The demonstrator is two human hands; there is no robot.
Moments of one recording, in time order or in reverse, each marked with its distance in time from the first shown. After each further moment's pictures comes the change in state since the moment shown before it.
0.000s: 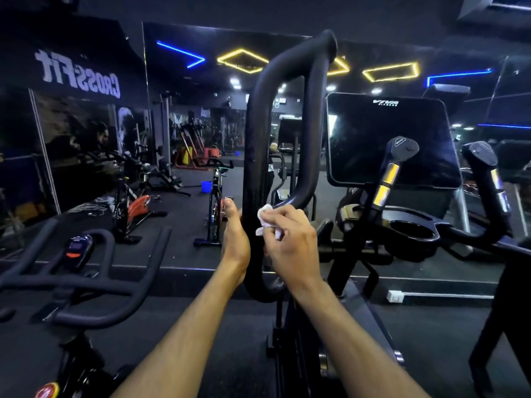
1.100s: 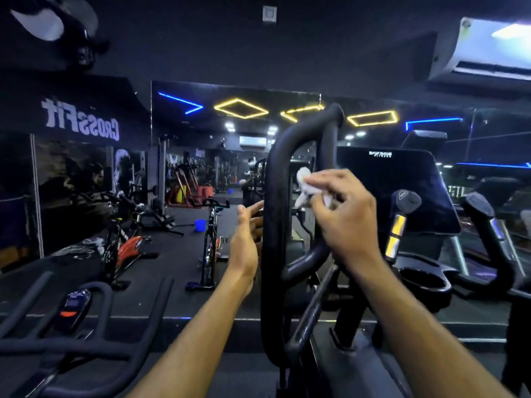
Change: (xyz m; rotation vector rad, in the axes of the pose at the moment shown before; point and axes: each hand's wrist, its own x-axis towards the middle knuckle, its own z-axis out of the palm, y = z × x) left_hand 0.026 0.094 0.001 -0.087 -0.213 0.265; right_hand 0.128 -0.043 -0.066 0.057 0.174 -0.018
